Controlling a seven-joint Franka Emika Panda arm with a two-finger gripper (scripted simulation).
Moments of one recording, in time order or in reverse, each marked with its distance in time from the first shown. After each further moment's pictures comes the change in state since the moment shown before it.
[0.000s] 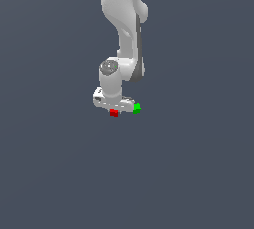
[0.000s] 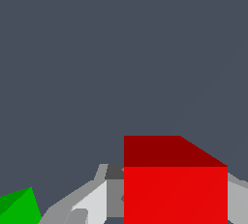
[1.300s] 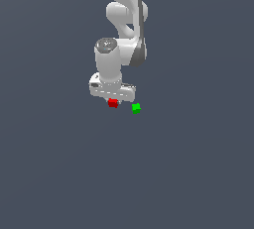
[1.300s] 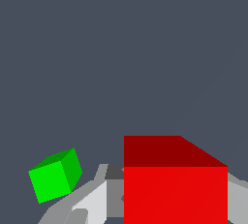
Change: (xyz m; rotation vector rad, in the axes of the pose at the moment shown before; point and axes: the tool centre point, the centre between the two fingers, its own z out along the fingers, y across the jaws) arm 0.000 -0.001 -0.085 -0.001 0.002 0.001
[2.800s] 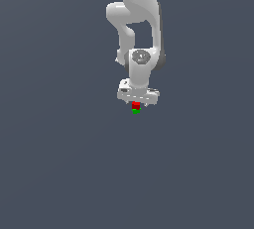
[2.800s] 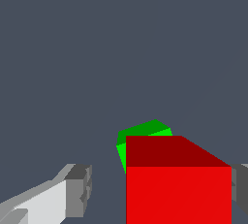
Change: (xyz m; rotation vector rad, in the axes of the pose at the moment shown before) arm -0.052 -0.107 0.059 0.001 0.000 -0.001
